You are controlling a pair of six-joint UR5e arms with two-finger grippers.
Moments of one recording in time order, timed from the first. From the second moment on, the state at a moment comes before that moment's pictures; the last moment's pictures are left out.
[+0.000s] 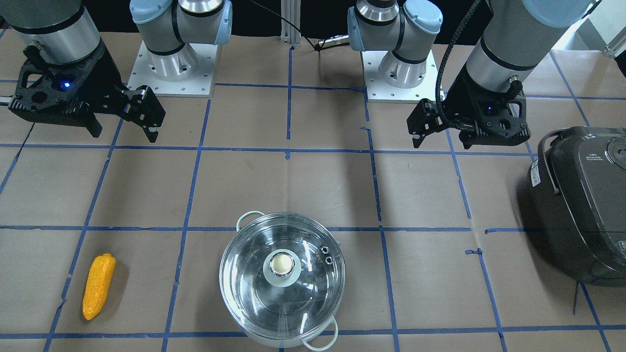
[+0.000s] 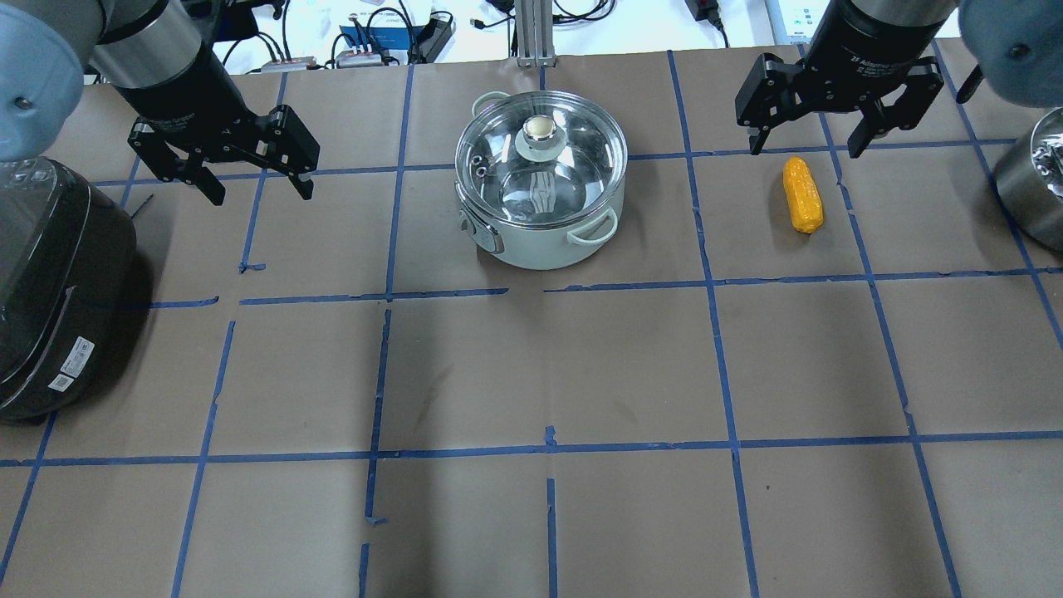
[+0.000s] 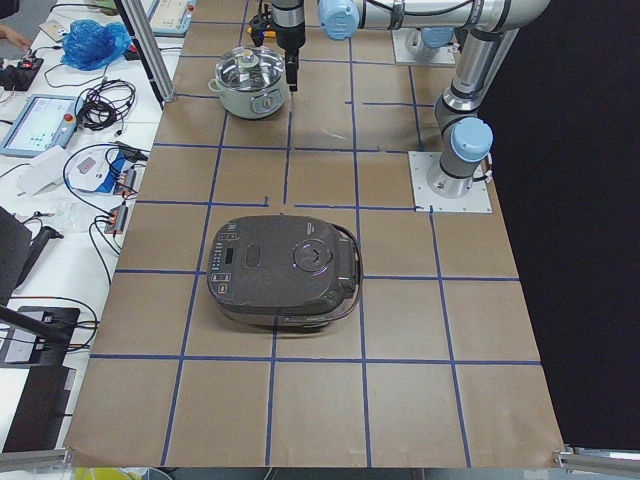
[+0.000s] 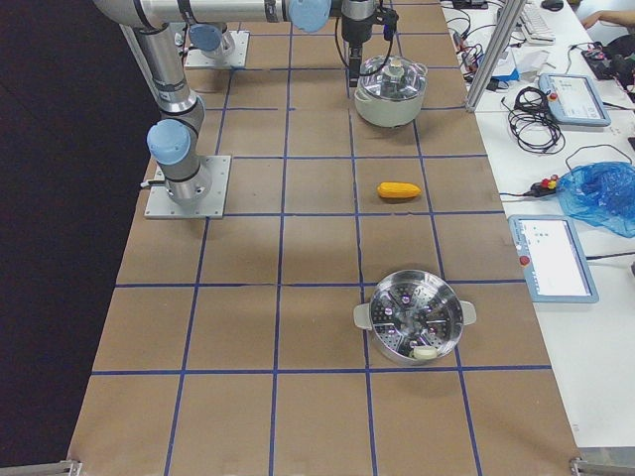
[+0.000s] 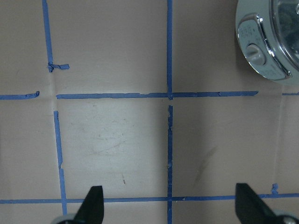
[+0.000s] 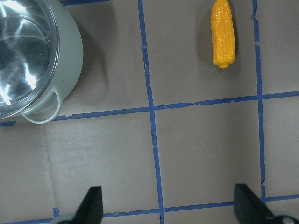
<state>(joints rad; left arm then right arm) -1.50 -1.64 -1.52 -1.59 1.56 0.06 1.54 -1.53 1.50 -1.58 -1.57 0.06</state>
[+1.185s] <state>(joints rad) -1.52 -1.66 -1.47 -1.59 1.56 0.04 1.52 -1.45 1.48 -1.60 -1.58 0.03</state>
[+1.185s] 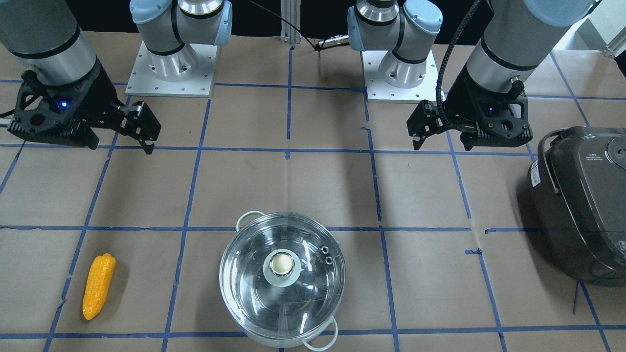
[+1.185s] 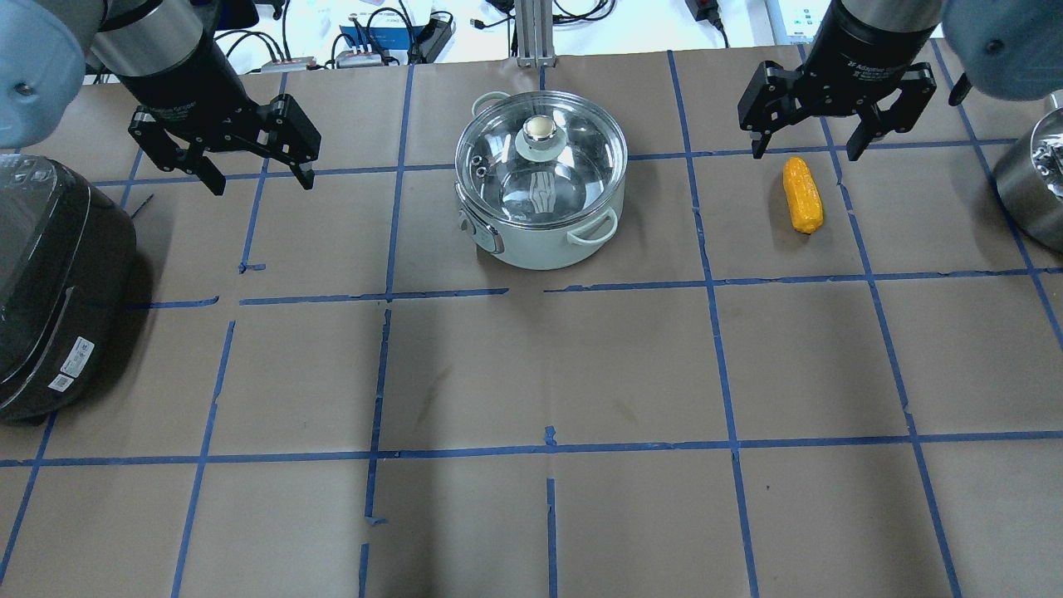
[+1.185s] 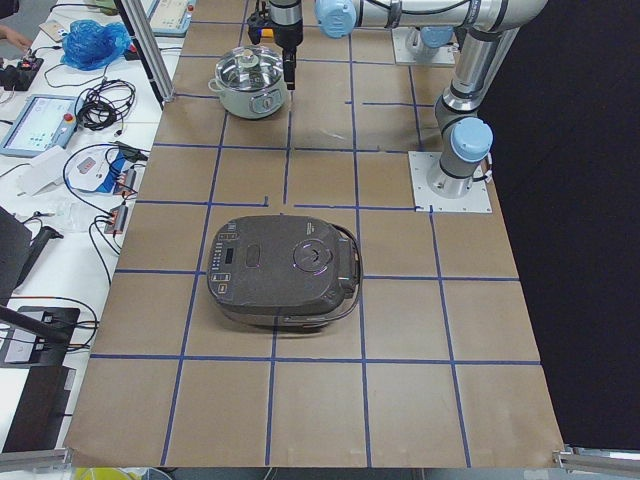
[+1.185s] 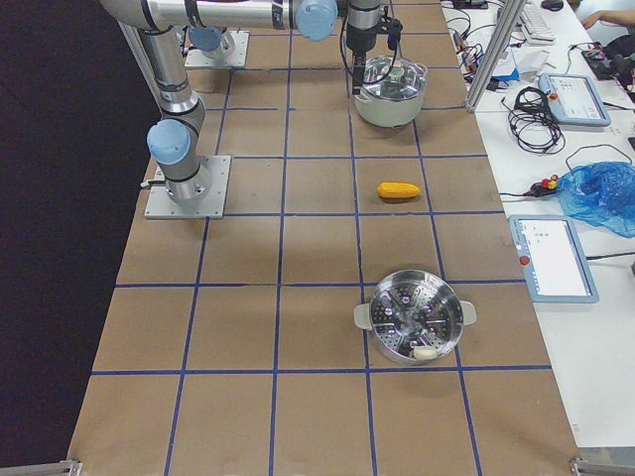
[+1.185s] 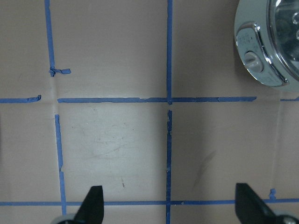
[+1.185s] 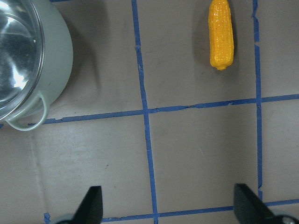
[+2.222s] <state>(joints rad) -1.87 -2.22 -0.93 -1.52 1.56 -0.24 1.36 -0.95 1.43 -2.02 -1.57 -0.20</state>
